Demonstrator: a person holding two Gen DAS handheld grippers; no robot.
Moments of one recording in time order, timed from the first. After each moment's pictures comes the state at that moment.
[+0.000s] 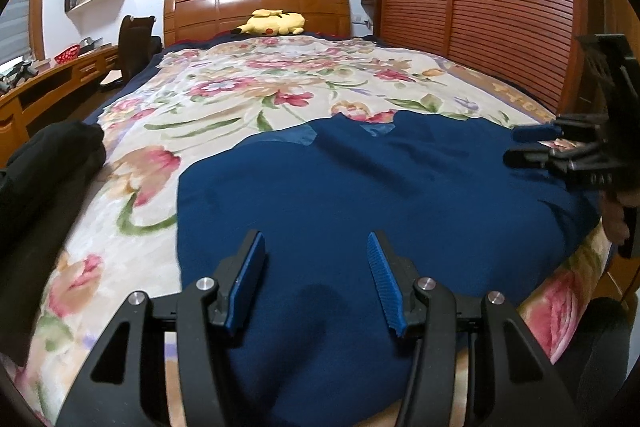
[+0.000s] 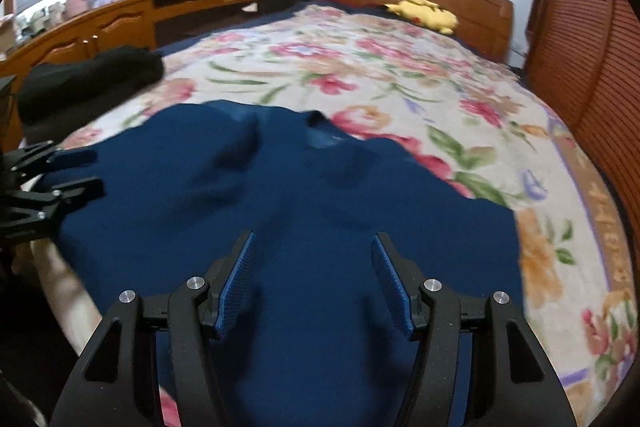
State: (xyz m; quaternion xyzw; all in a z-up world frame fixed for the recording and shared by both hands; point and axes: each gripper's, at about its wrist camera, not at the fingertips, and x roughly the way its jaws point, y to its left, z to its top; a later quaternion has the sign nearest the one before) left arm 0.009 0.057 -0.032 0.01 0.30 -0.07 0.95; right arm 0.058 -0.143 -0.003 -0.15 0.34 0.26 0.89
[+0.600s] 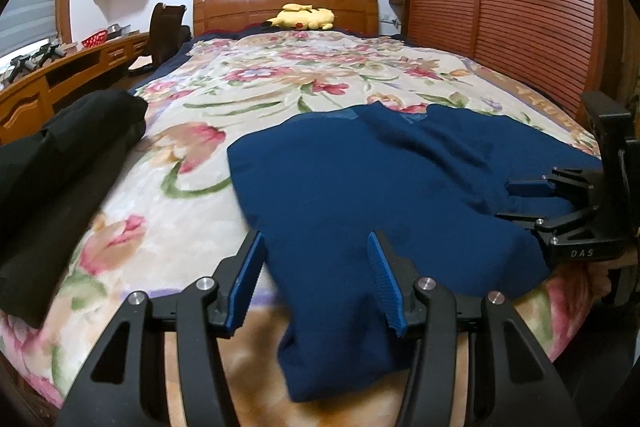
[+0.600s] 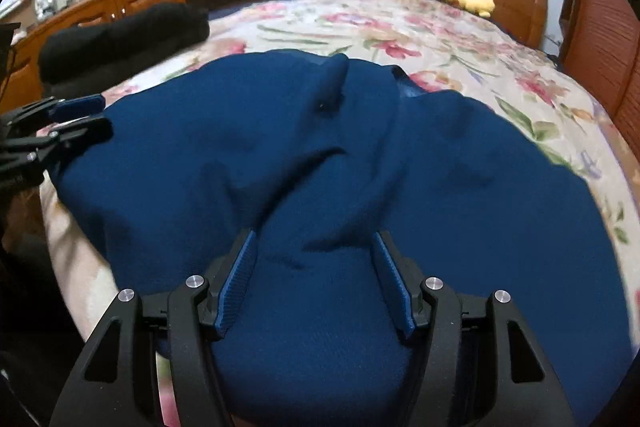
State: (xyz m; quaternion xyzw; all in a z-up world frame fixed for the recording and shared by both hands) left arm -0.021 0.089 -0.046 -0.01 0.31 -0.03 0.95; right arm 0.033 -0.101 -0.066 -0.15 0.37 0.30 0.87
